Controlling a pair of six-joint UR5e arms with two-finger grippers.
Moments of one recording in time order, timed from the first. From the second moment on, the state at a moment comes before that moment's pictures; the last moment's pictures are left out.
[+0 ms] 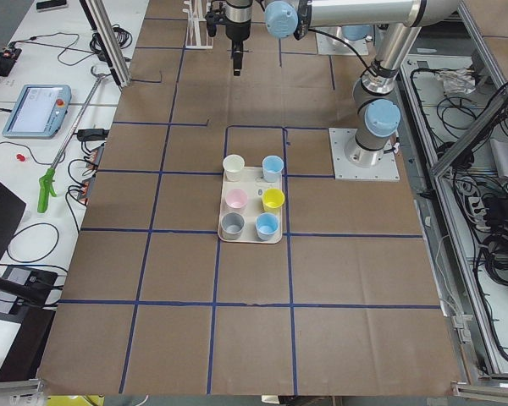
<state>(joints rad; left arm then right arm) -1.55 -1.56 -1.66 -1.43 1.57 -0.04 1.60 -1.59 1.47 -1.52 -1.52 0.04</state>
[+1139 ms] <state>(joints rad) -1.33 -1.57 -1.69 -1.43 1.57 0.27 1.60 -1.57 1.47 -1.49 -1.54 0.04</state>
